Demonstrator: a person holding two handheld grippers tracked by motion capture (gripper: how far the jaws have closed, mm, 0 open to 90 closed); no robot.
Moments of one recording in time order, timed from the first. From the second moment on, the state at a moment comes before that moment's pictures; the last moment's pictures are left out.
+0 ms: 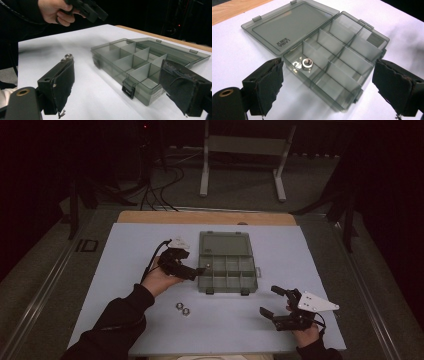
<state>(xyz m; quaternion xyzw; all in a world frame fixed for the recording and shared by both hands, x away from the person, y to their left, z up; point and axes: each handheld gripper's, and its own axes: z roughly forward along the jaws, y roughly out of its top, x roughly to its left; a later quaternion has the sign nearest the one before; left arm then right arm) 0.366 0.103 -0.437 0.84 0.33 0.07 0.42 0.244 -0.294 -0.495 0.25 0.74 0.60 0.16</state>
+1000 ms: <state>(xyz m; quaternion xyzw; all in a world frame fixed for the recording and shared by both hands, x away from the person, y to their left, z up) 0.295 0.144 -0.448 0.85 0.28 0.08 0.45 0.243 -0.293 -0.494 0.25 0.74 0.60 0.16</state>
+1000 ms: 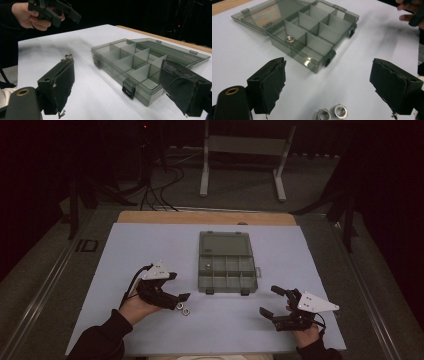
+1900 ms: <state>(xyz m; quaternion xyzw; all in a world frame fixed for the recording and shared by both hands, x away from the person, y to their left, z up) 0.282 0.154 -0.502 0.88 0.26 0.06 0.40 0.243 -0.293 -0.494 0.25 0.74 0.60 0.16</state>
